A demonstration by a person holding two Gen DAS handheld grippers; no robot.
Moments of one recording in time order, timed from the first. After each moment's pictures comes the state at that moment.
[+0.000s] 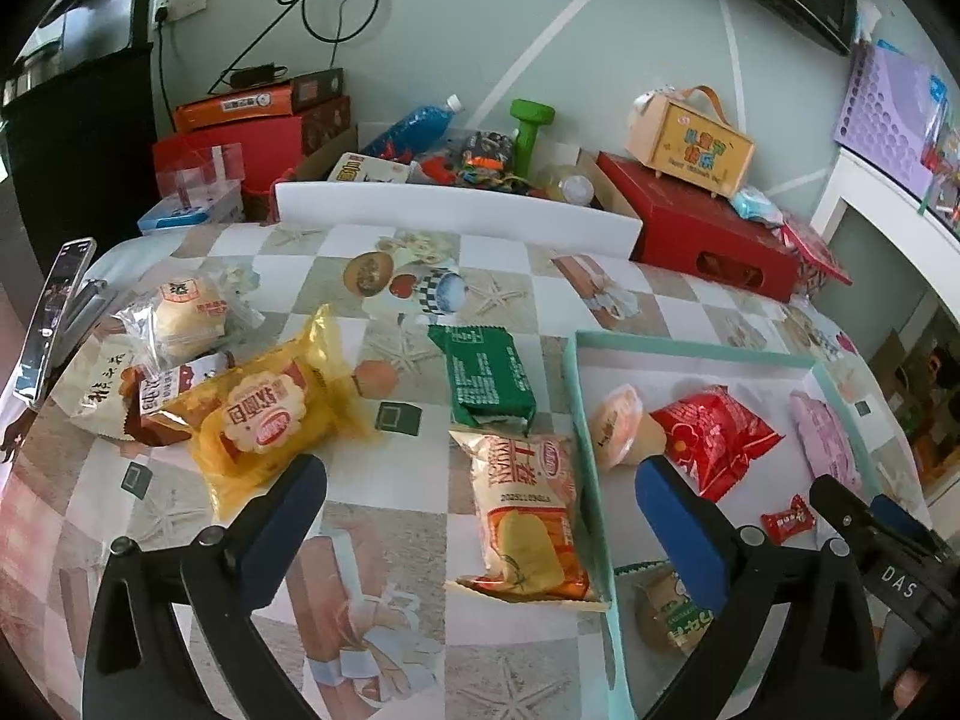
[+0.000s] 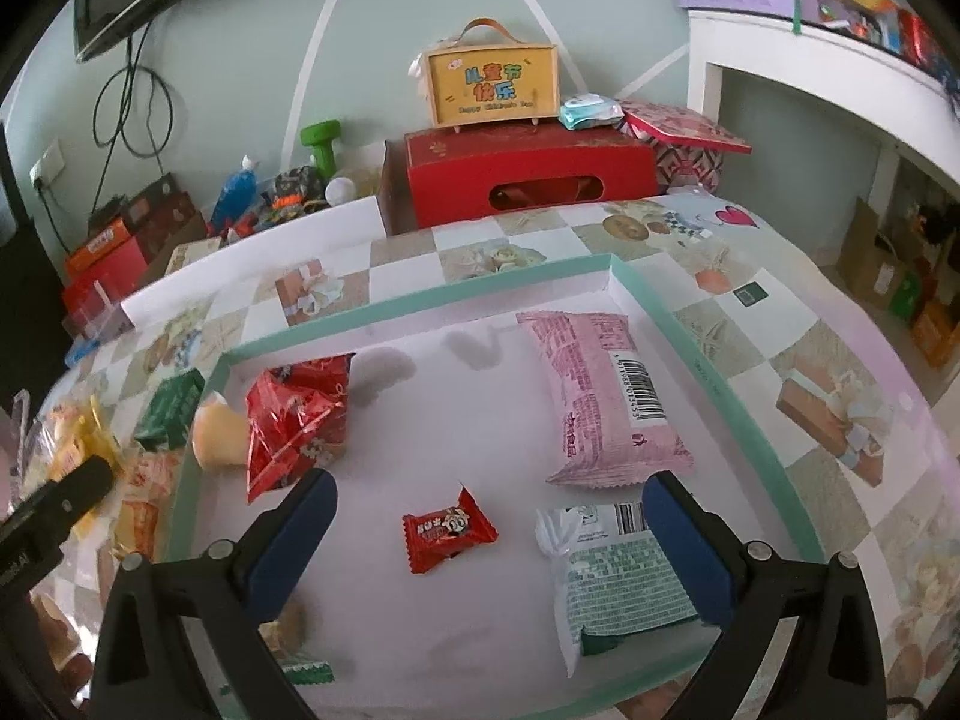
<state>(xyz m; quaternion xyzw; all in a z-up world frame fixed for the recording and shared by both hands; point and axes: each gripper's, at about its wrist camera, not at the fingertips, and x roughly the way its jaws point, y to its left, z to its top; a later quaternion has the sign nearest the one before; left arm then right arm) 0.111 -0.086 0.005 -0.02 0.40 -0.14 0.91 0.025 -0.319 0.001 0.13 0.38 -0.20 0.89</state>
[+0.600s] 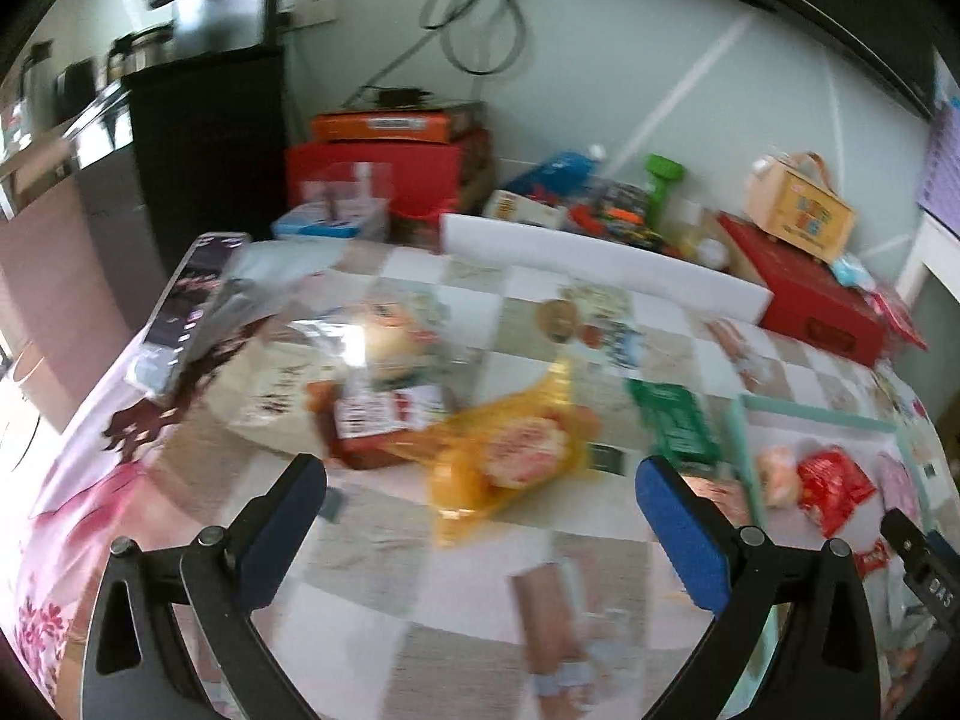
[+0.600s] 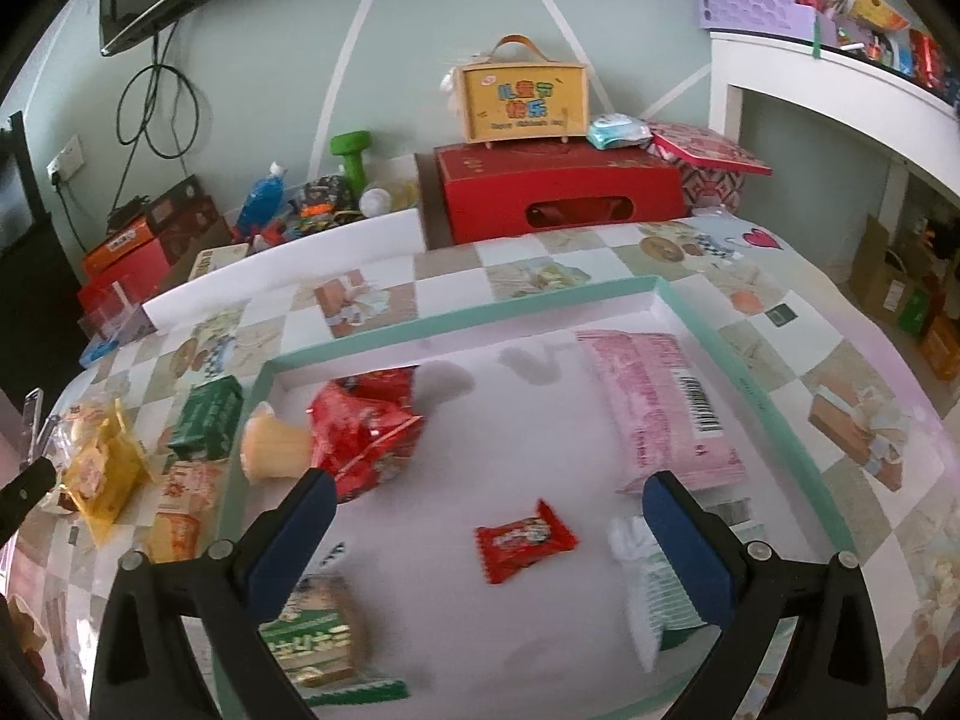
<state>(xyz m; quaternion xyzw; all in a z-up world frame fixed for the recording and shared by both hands) 0.113 0.011 0.019 -0.04 0.37 -0.02 0.93 0.038 -0.284 0.005 0.11 0.37 -0.19 0.90</state>
